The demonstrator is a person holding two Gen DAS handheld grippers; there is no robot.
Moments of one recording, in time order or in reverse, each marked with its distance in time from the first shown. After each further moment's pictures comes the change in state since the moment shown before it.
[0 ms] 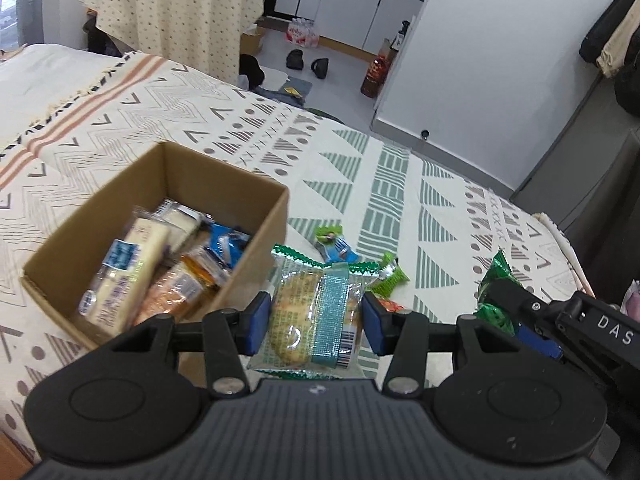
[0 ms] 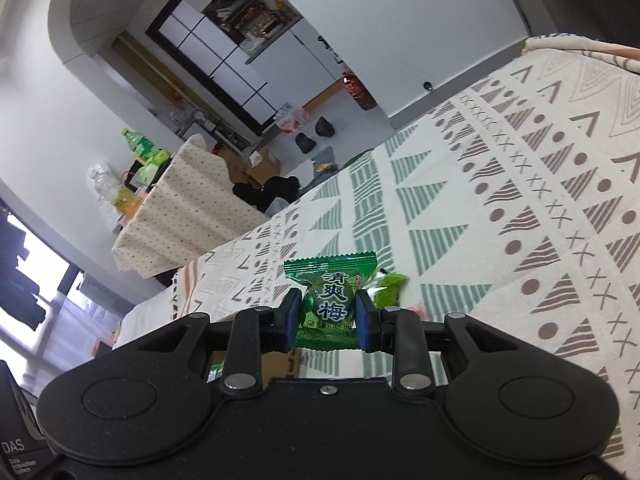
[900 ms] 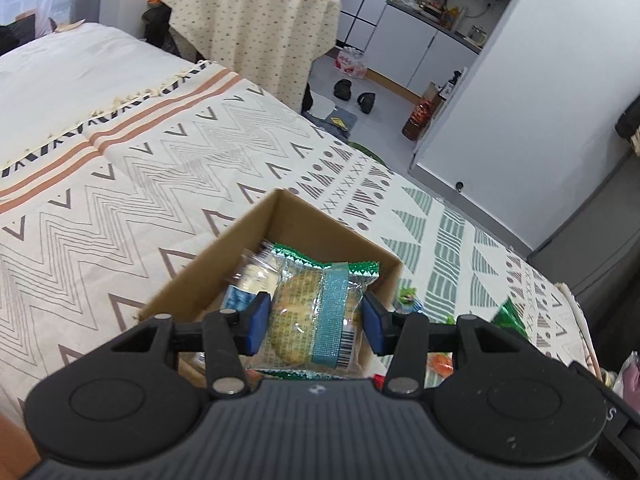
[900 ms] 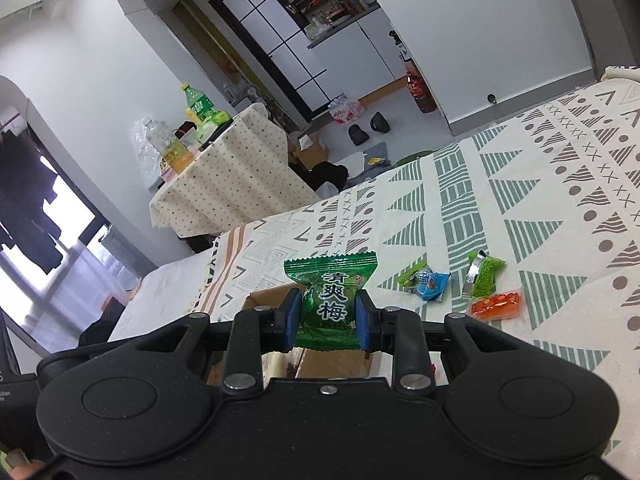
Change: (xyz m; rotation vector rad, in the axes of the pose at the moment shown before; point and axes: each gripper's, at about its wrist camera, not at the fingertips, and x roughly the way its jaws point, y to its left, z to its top) left arm -0.028 0.109 0.035 -0.168 -0.068 0.024; right arm 0.017 0.082 -0.044 -0.168 0.011 0.076
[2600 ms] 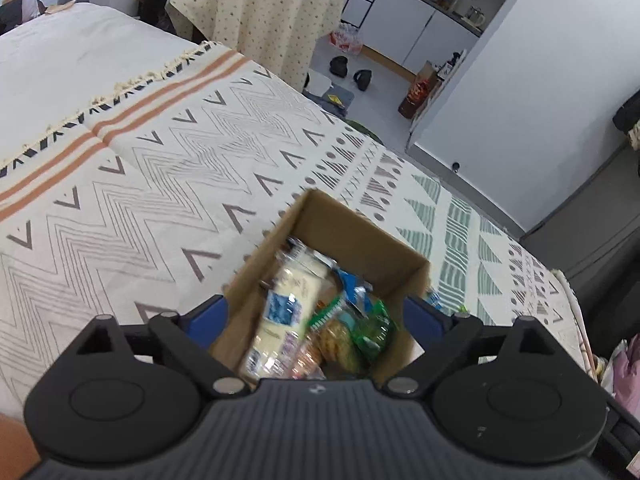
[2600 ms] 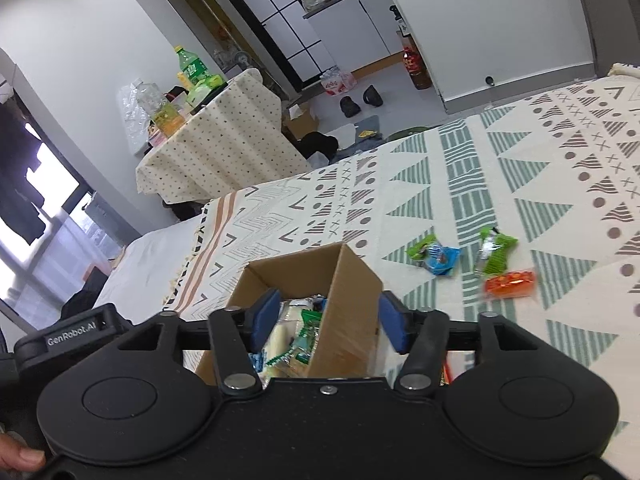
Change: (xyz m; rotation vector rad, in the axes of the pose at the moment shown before) left arm -0.002 0.034 0.024 0.015 0.093 -0.042; right arm 0.012 0.031 -0.006 -0.032 0.094 -0.069
